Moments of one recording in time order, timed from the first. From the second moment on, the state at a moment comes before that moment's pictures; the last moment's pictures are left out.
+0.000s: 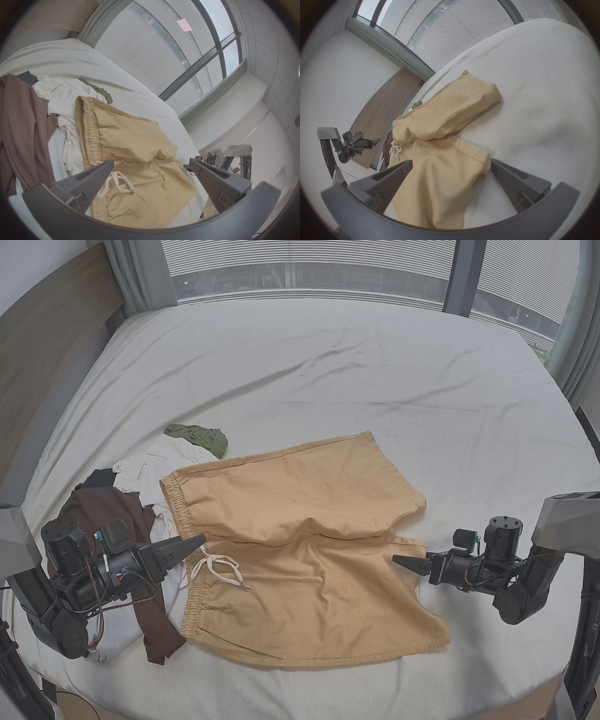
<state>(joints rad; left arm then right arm) -0.10 1.96 -0.29 -1.55 -0.63 -0.47 0.19 2.28 -0.58 -1.35 0.59 0.34</state>
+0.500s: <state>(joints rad) -0.10 1.96 -0.29 -1.55 -0.63 -0.47 0.24 2.32 -0.55 -1.45 0.63 0.49</state>
